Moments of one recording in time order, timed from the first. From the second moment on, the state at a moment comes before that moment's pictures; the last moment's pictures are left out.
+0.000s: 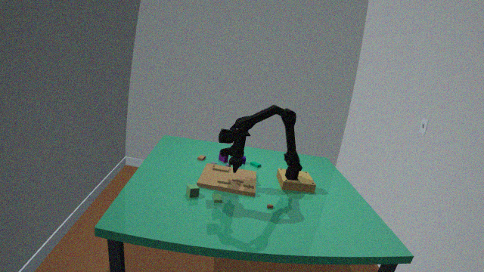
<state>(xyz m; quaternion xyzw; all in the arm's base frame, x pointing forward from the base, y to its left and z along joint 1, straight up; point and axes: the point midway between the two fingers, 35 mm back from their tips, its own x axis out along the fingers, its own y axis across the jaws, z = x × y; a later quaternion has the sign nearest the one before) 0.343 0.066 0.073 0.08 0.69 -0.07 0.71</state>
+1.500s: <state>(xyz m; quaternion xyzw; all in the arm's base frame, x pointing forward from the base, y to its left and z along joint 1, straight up) 0.345 0.066 0.029 0.08 0.69 -0.07 0.71</state>
